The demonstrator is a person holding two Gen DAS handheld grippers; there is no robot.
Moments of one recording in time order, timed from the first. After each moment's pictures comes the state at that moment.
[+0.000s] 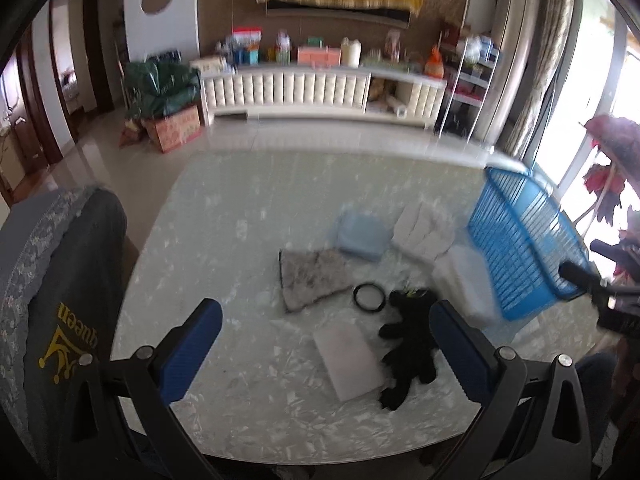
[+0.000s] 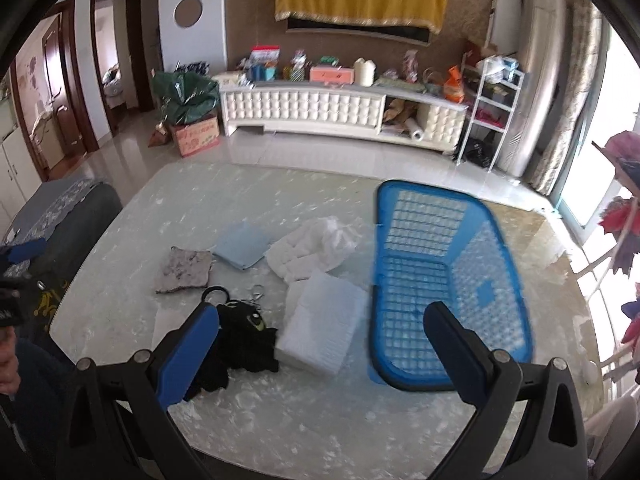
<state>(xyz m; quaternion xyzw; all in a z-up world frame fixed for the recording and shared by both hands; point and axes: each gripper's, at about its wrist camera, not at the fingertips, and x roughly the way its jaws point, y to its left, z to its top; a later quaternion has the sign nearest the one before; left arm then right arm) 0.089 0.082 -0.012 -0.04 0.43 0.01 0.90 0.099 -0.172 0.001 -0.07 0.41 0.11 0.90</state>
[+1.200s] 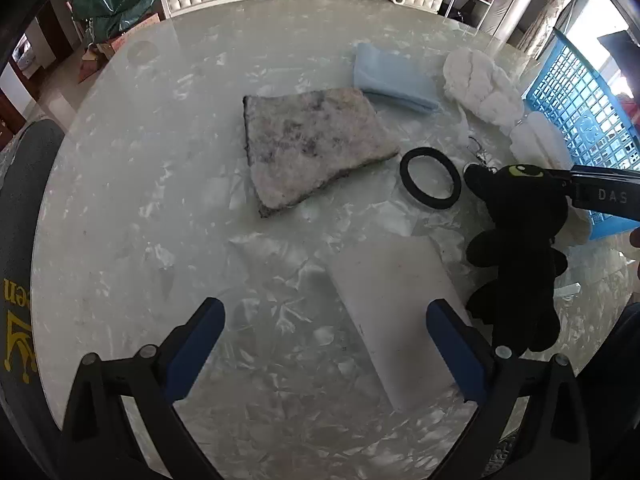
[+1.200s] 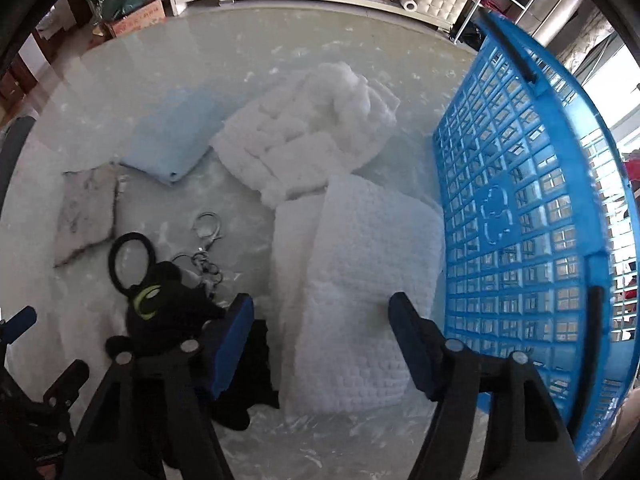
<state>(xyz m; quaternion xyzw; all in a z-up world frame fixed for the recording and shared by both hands) 0.151 0.094 -0.172 -0.03 0.59 -0.03 0.81 0.206 -0.134 -0.111 -0.11 0.62 0.02 0.78</state>
